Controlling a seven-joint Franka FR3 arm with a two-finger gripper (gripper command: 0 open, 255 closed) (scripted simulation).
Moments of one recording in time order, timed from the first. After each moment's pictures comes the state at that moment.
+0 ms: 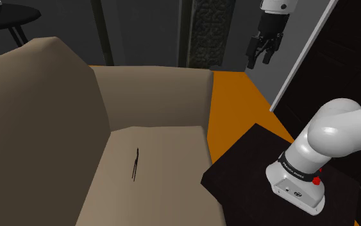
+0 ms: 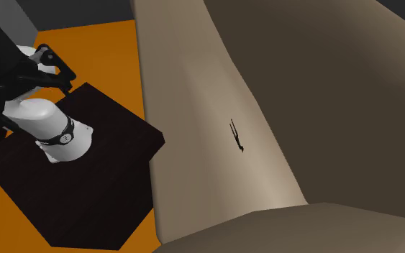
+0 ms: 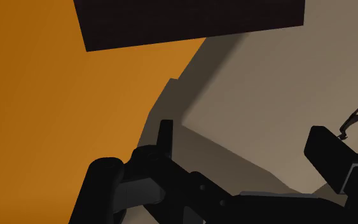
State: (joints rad) arm -0.01 -0.81 0.02 -2.39 0.02 1.52 0.16
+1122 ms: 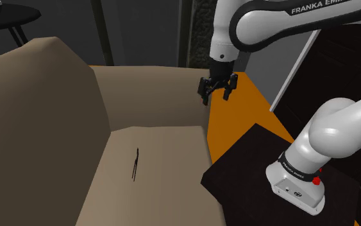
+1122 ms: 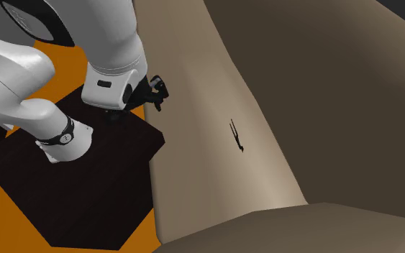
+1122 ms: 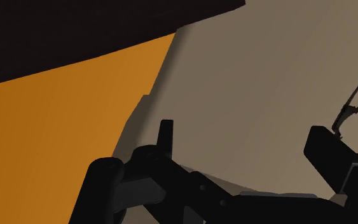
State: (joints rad) arm 0.04 -0.53 0.30 -2.50 0.22 1.89 0.54
